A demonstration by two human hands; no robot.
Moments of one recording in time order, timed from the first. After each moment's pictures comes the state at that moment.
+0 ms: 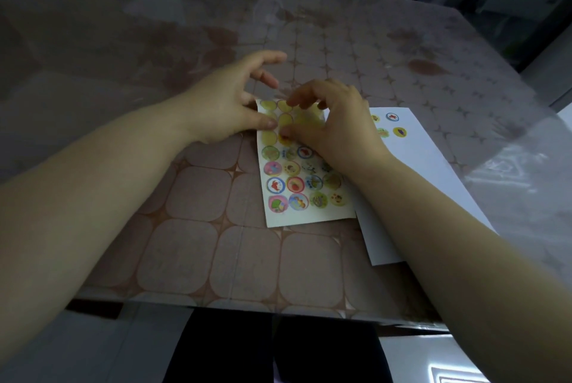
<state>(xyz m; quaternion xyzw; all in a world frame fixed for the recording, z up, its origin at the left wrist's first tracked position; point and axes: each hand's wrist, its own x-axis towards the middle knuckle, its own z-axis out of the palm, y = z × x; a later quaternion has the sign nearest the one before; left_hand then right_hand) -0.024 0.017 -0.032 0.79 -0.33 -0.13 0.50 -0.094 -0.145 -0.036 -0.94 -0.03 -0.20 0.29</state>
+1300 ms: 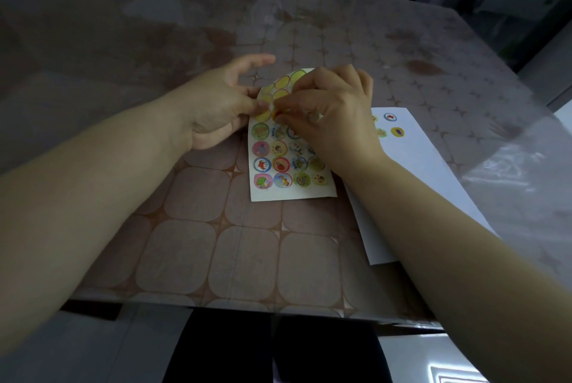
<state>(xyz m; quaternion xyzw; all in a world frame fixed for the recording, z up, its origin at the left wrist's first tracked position) -0.025 0.010 -0.031 0.63 -0.17 -0.26 0.72 -0.082 -0.144 -0.044 -0.89 -0.16 -0.39 0.16</state>
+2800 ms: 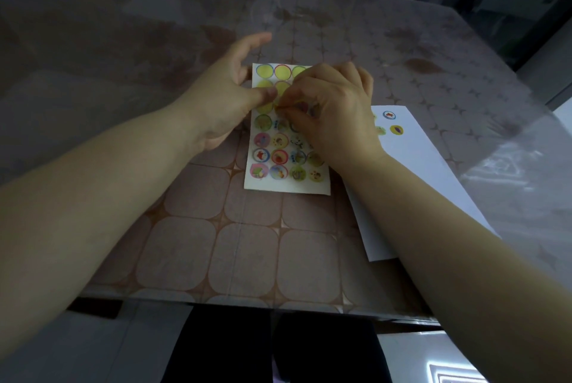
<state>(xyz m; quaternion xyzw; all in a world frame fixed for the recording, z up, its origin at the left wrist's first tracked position) -0.032 0.003 -0.031 0.65 -0.21 -0.15 0.72 -0.085 -0.140 -0.042 -0.90 -0.13 -0.39 0.18</state>
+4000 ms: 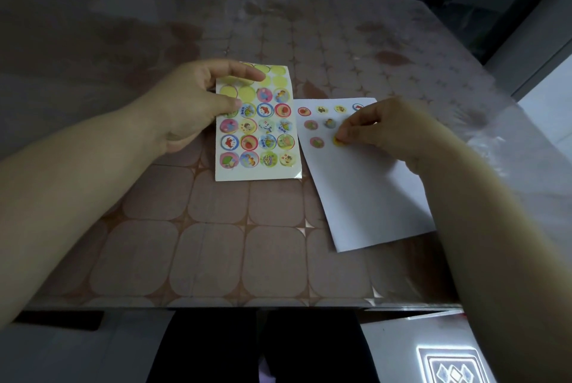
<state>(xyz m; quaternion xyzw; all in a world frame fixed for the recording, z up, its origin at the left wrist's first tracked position) -0.032 -0.001 -0.035 0.69 -0.22 -0.19 0.66 -0.131 -0.227 -0.012 -0.90 0.18 0.01 0.40</state>
